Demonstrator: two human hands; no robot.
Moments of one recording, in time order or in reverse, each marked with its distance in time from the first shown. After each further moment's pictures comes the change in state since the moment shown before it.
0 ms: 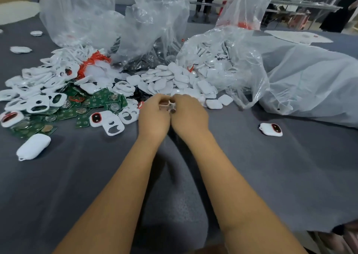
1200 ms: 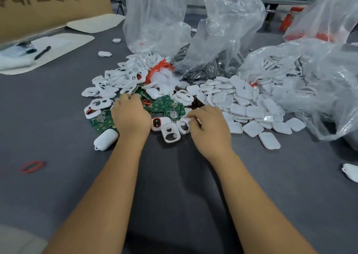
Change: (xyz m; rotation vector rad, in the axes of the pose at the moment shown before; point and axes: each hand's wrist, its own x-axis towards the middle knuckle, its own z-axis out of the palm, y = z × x) left_hand 0.042 -0.050 -0.151 0.953 0.363 -0.147; right_hand 0.006 -0.052 0.045 0.387 0.041 -0.286
